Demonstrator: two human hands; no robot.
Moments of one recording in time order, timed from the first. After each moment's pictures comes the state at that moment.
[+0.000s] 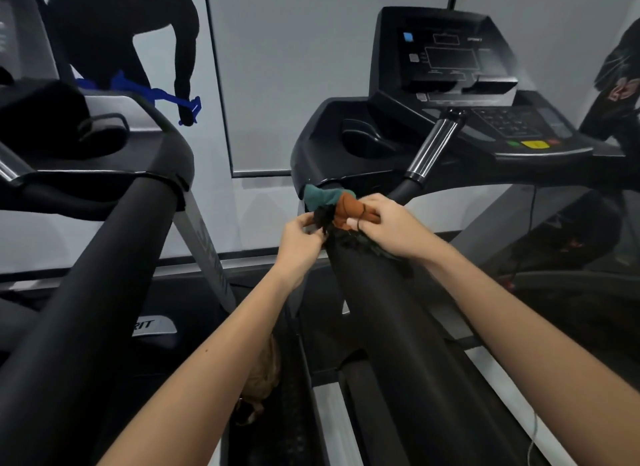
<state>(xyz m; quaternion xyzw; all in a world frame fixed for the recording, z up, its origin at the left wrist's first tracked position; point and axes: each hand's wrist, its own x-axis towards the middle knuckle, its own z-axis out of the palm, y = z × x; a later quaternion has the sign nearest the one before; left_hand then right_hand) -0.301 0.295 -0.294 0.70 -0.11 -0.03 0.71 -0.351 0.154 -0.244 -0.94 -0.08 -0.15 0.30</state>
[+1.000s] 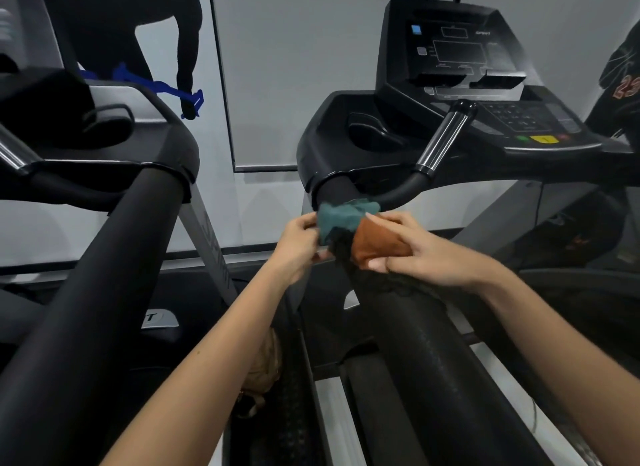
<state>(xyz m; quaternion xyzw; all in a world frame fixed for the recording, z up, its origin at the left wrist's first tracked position) -0.315 0.314 -0.285 0.65 -0.10 -0.13 0.74 -0.407 0.147 -0.248 -0.94 -0.09 0.03 0.33</state>
